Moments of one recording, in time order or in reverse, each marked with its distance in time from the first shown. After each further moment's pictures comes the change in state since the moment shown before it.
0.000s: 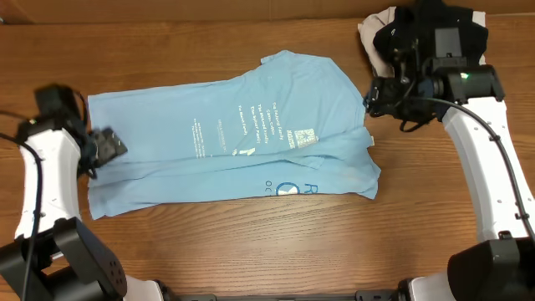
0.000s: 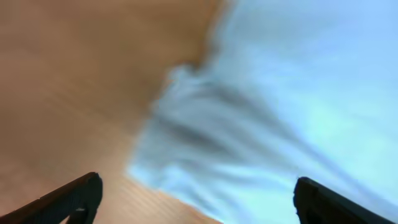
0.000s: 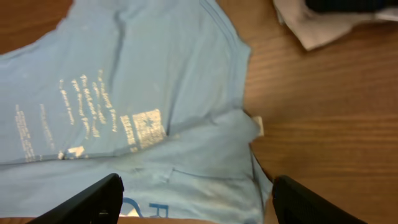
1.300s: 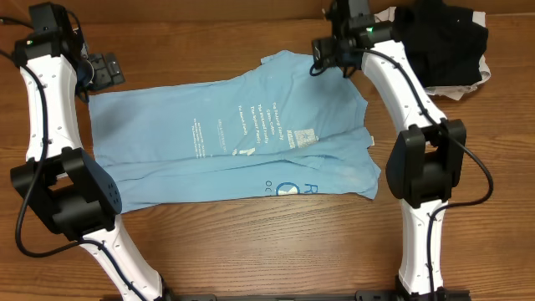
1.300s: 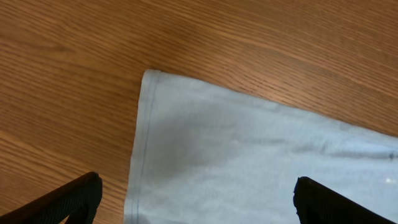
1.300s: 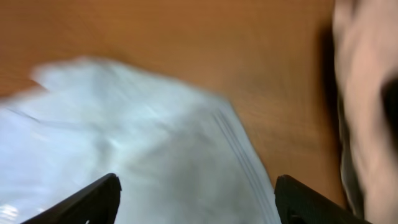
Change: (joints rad) left arm -0.081 0.494 0.758 -0.079 0.098 0.175; right arm 0.140 0.706 0.568 0.222 0.173 -0.156
